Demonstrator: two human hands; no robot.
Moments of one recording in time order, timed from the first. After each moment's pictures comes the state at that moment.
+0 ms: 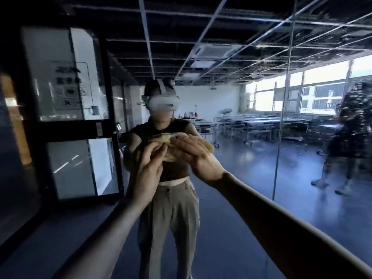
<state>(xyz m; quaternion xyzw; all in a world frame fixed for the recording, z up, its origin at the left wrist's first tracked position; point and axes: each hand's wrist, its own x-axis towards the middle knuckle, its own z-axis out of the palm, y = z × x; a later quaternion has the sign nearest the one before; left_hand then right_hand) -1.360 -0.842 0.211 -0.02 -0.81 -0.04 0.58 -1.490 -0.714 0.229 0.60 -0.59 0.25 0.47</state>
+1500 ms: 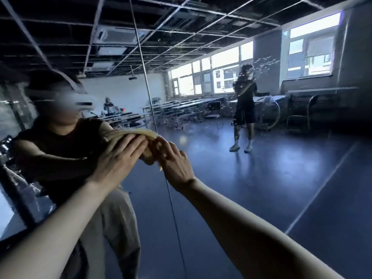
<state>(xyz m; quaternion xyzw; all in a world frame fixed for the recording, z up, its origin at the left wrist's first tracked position) -1.524 -0.683 0.219 -0.21 -0.80 0.29 0.49 -1.574 -0.514 0.168 0.31 -0.82 0.21 0.44</state>
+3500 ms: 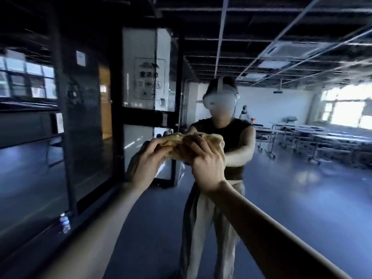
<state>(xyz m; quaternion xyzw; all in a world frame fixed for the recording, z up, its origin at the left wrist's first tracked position) -1.180 -1.014 0.209 0.10 -0.84 0.02 0.54 -1.302 -0.892 0.235 0.58 -0.53 0.28 0.54</state>
